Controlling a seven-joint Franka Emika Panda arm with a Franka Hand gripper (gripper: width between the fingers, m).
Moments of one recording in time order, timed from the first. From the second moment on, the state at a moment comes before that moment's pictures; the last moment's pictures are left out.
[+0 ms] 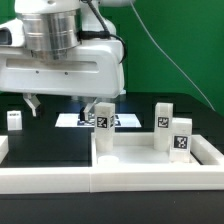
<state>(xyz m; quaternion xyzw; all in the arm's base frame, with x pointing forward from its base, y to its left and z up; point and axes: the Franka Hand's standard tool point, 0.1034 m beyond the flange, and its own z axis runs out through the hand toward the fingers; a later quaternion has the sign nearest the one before) 0.577 -0.099 0.082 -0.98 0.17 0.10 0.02</state>
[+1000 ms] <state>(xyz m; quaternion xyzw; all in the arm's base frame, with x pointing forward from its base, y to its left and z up) 0.514 -0.116 0.064 -0.99 0.02 0.10 0.02</state>
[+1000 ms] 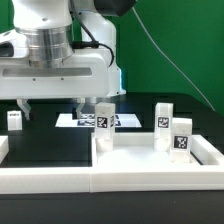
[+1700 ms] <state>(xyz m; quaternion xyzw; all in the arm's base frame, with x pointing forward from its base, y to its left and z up) 0.468 -0.122 0.052 -0.99 -0.07 0.12 0.00</state>
